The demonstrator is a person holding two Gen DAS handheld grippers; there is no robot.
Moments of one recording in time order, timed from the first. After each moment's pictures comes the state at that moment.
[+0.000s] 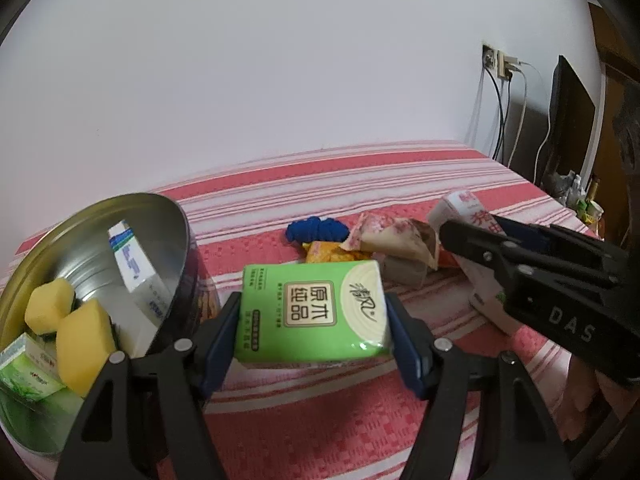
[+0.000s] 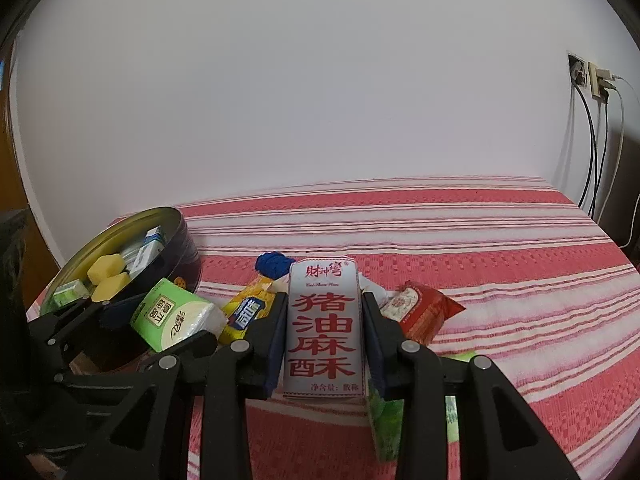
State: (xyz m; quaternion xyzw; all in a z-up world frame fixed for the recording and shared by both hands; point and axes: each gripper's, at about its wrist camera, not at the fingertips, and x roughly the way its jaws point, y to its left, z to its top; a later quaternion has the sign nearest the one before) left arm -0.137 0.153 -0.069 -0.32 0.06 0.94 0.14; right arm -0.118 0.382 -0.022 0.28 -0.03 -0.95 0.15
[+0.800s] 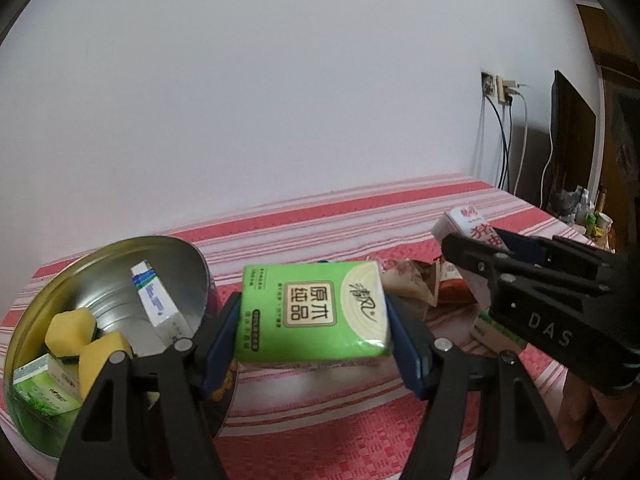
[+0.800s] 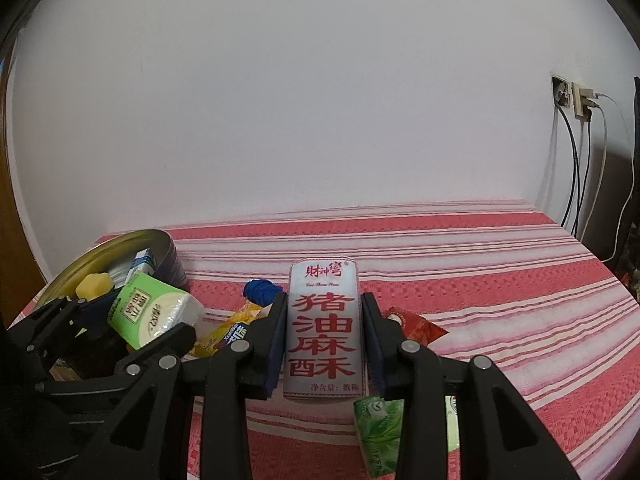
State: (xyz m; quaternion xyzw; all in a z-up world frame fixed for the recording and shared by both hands) left arm -0.126 0.153 -0.052 -0.24 0.06 0.96 0.12; right arm -0.106 0.389 -0.013 0.23 -0.02 -0.96 0.12
